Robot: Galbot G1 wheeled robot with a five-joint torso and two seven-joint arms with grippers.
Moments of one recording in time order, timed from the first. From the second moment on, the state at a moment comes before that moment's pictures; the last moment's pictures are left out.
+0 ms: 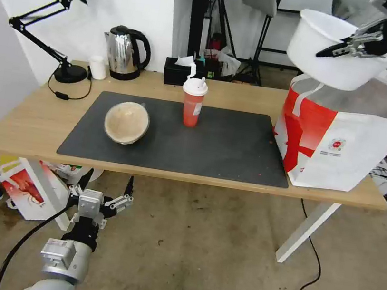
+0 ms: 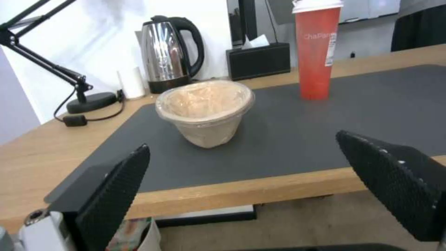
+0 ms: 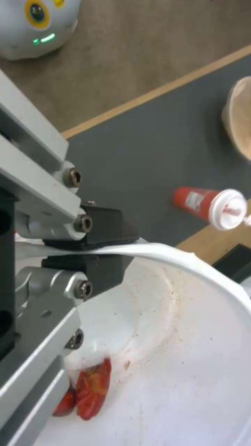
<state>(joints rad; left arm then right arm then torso) 1.80 -1.50 -0.55 -2.30 0.00 0.00 0.00 -1.34 -0.62 0.98 1.57 1.43 -0.40 -0.83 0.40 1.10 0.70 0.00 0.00</state>
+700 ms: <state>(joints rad) 1.80 -1.50 -0.55 -2.30 0.00 0.00 0.00 -1.42 -0.55 0.97 1.52 1.29 -0.36 -0.84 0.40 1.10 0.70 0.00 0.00</state>
